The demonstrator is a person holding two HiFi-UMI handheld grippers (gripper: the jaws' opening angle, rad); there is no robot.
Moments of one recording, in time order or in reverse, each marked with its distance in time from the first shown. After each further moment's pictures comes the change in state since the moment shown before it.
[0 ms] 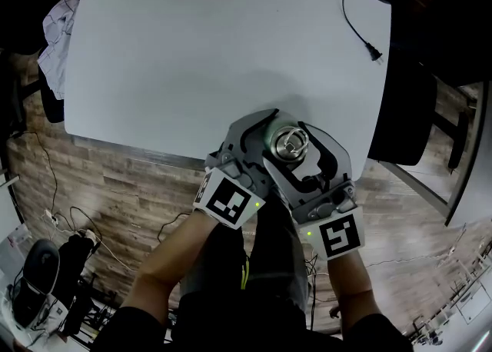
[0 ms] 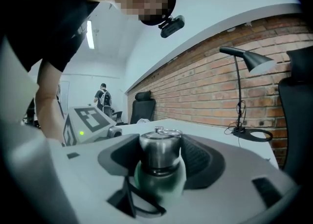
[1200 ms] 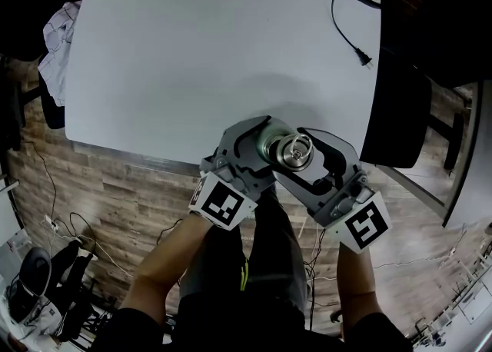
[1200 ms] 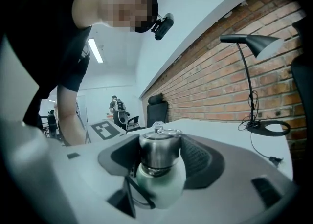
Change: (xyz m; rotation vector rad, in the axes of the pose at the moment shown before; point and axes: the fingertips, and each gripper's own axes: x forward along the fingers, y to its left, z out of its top) left arm 0.001 -0.003 -0.004 0.032 0.017 -0.016; right arm -0.021 -0.011 0.010 0.105 -0.005 0.217
